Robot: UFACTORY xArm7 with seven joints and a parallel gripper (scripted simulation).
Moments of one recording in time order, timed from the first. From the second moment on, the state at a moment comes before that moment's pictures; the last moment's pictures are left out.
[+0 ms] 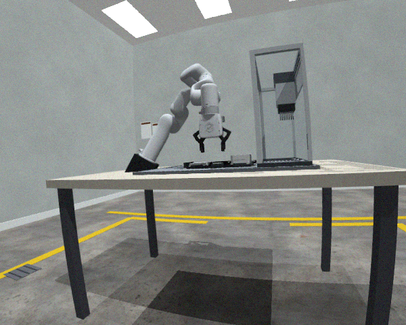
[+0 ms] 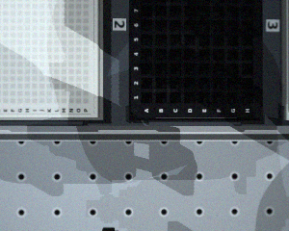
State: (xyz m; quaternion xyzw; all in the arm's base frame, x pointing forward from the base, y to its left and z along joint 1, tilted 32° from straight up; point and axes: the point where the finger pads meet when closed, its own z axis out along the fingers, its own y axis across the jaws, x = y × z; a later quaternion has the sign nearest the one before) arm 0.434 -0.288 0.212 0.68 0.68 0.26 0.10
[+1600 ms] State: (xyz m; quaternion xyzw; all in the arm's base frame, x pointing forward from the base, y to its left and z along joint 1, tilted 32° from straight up) arm 0.400 -0.289 0.247 0.71 0.64 0.27 0.09
